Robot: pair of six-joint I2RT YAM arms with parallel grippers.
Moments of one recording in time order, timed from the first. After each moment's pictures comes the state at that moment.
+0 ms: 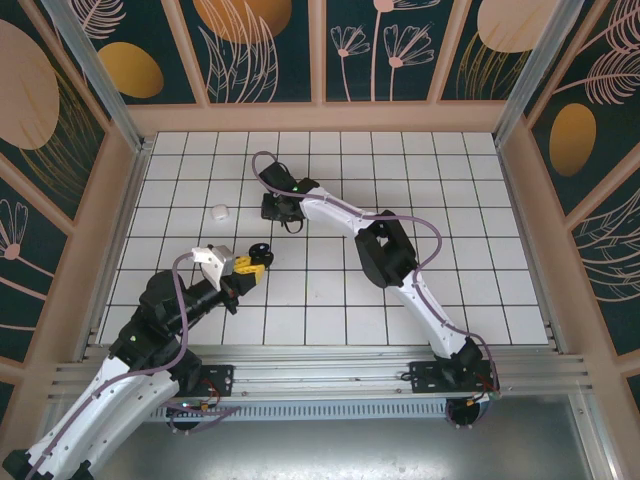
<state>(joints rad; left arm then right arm) -0.59 0.36 0.43 -0.23 0.29 -0.14 0.81 2.56 2.23 -0.65 0.03 0.72</state>
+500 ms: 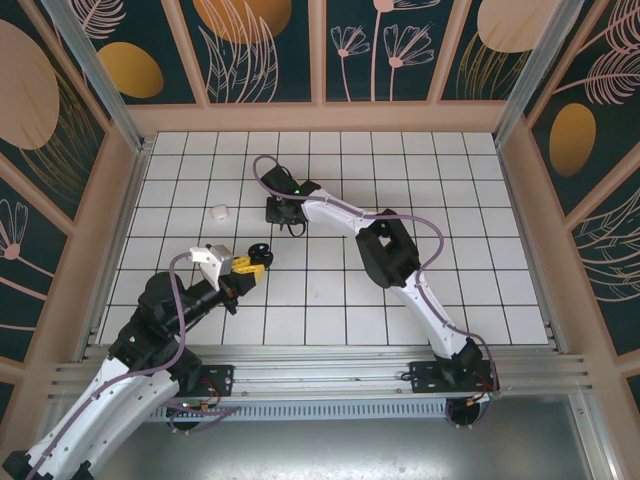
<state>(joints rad) -0.59 0.35 0.43 -0.23 0.29 -0.18 0.81 2.52 2.15 -0.63 0.06 0.70</state>
